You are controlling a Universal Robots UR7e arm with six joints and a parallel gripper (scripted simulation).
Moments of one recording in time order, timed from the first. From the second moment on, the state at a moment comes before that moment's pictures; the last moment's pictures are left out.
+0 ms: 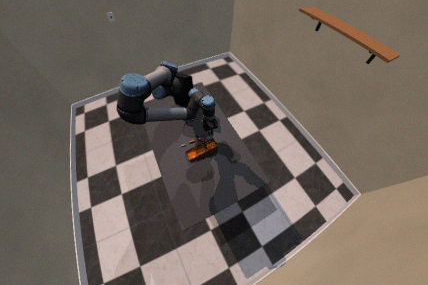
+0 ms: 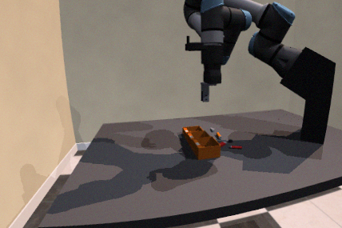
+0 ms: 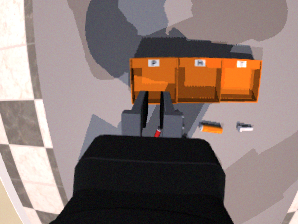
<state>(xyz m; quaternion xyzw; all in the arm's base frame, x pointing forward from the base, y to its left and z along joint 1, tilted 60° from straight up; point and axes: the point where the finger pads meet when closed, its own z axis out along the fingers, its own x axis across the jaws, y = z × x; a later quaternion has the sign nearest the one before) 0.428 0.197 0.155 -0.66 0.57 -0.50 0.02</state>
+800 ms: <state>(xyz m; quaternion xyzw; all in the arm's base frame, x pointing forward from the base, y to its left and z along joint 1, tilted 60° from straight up) 0.416 0.050 0.119 -0.44 0.76 -0.46 0.14</state>
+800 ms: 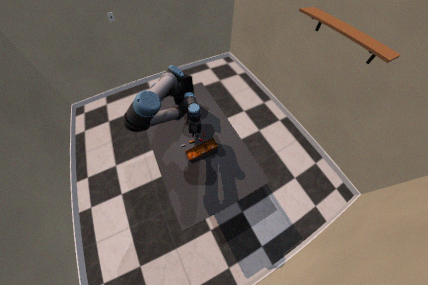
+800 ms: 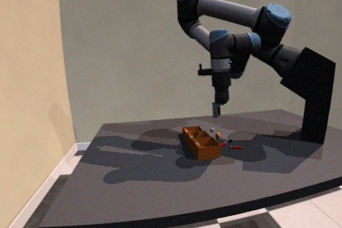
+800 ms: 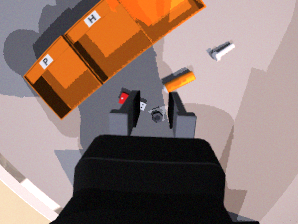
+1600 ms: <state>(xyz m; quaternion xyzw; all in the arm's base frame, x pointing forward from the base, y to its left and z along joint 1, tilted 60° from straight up) 0.417 -0.004 0.105 -0.19 0.86 -0.38 0.29</state>
